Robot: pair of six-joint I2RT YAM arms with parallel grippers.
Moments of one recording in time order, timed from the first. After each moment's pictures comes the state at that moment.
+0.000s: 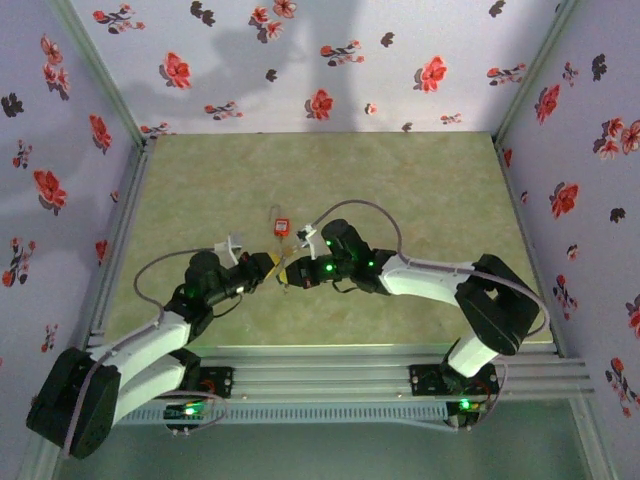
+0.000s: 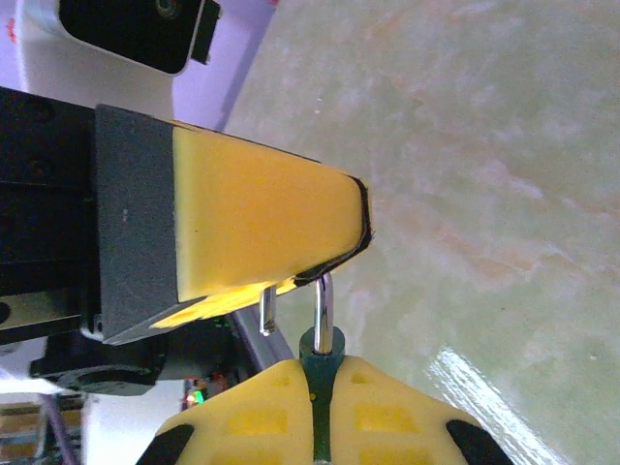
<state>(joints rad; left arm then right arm) -0.50 0.98 0.22 0.50 0.43 -1.22 0.90 1.59 0.84 0.20 -0.59 0.71</state>
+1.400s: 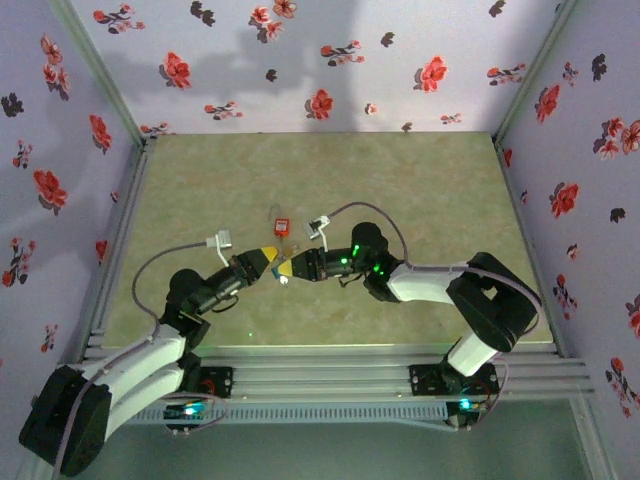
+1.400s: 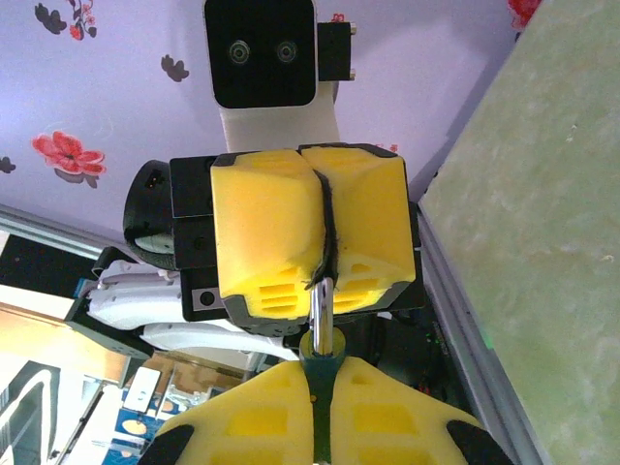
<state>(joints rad) -0.54 0.86 0.14 0.88 0.46 -1.22 0.83 1.60 0.68 0.92 -0.91 1.14</state>
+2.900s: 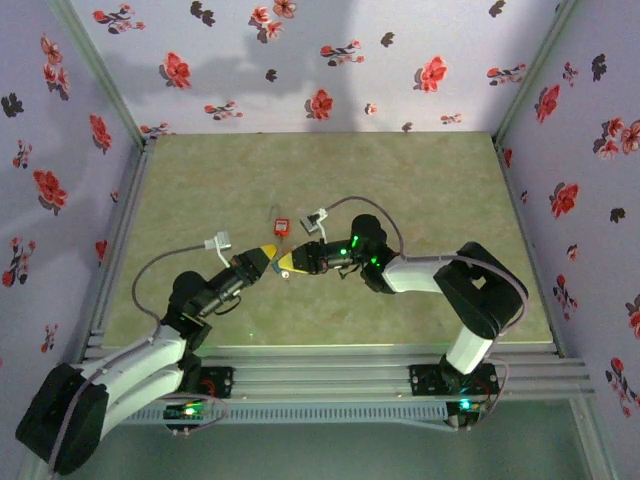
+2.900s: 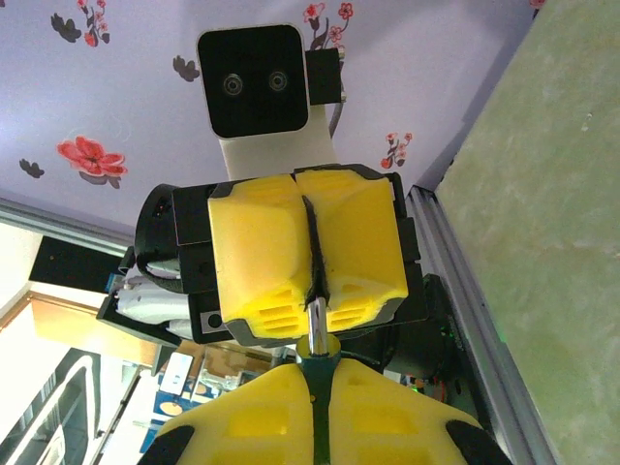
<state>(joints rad) -0.59 0.86 0.13 0.87 0.34 -1.19 0.77 1.70 0.74 0.98 -1.01 1.22</state>
